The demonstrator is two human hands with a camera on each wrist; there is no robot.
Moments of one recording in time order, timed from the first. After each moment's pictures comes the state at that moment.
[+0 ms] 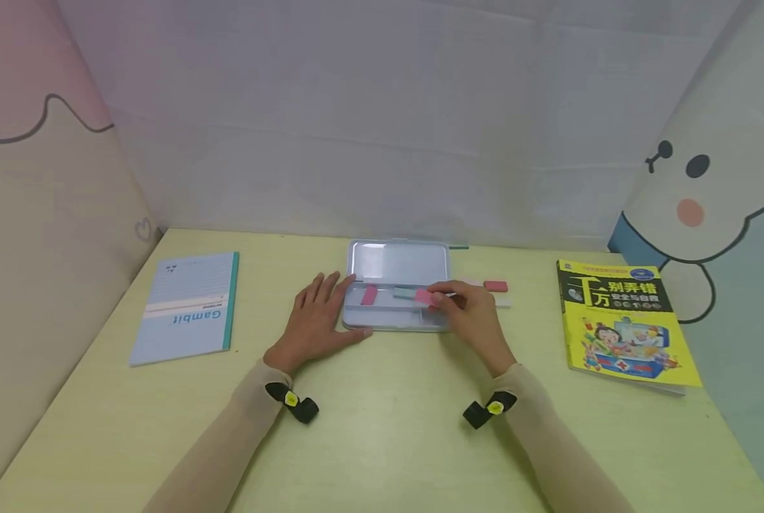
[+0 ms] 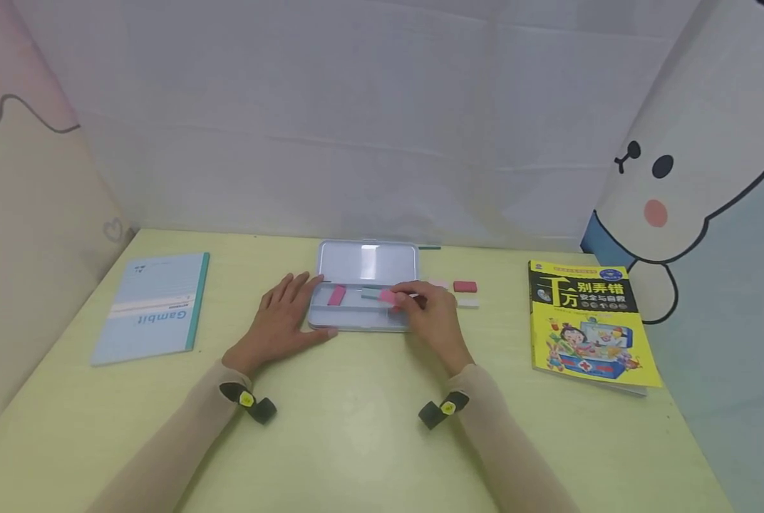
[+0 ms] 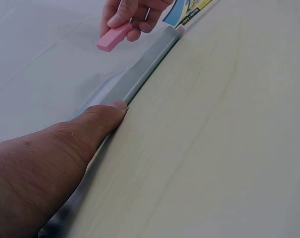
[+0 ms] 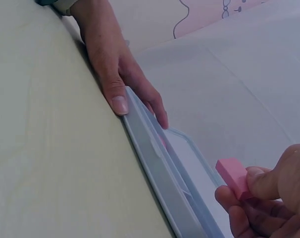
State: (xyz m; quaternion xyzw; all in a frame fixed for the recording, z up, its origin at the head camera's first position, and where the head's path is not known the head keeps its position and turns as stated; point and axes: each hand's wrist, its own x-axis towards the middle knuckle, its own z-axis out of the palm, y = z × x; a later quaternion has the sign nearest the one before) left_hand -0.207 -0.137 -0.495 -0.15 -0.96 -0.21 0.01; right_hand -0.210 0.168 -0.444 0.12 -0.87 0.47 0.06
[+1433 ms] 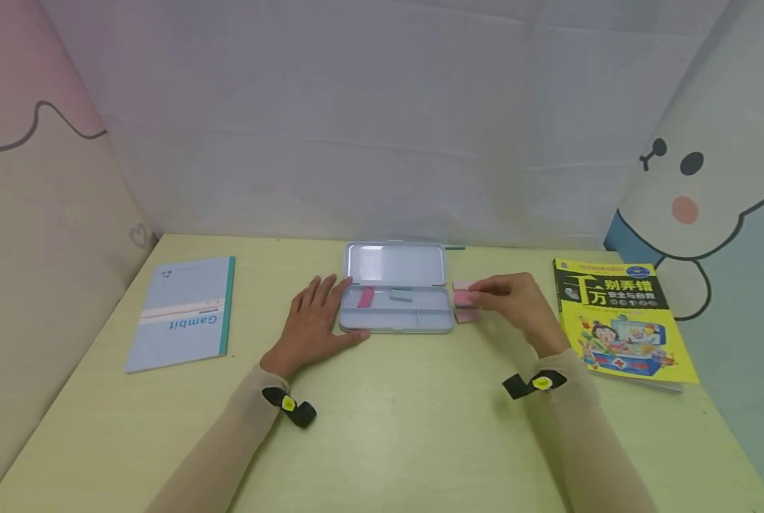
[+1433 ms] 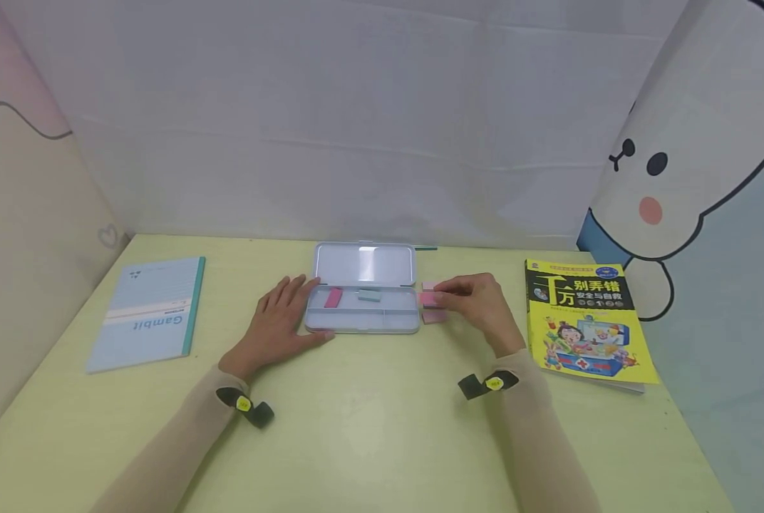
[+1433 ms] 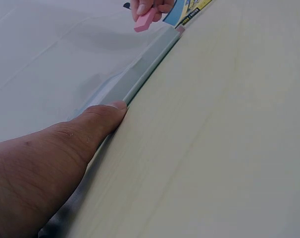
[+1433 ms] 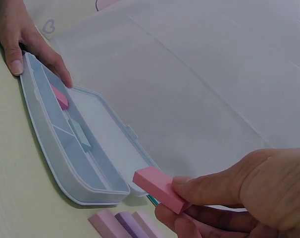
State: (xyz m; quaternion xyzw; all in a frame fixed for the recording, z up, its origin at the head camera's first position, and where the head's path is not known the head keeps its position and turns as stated) left_hand -0.206 -0.137 -0.494 -0.16 -0.97 -0.21 0.01; right_hand -0.227 0.244 -0.413 0.03 -0.89 0.45 -0.09
